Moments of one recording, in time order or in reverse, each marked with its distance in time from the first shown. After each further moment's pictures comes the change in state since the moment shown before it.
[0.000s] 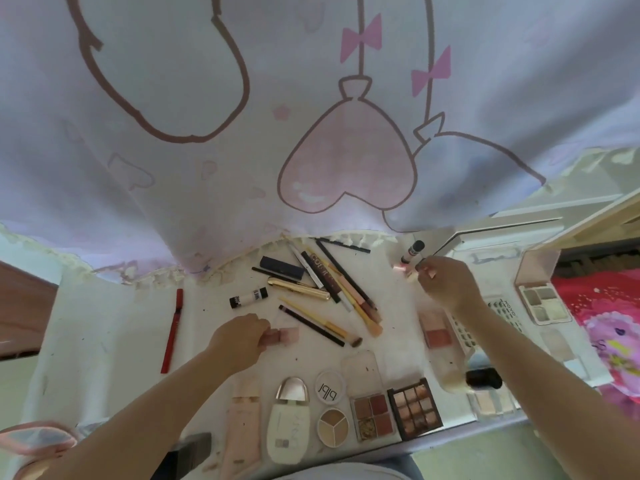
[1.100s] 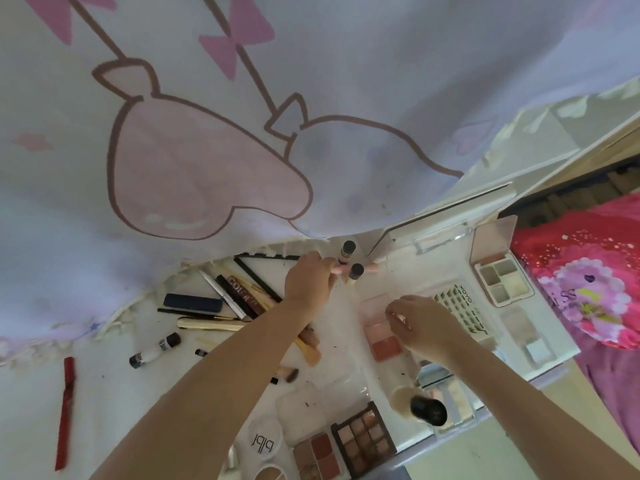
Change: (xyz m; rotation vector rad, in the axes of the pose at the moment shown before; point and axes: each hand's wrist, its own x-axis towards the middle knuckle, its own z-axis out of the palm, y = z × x) left_hand 0.173 0.186 -0.035 -0.078 0.333 0.202; right_hand -0.006 0.090 0.003 0.000 -0.300 -0.109
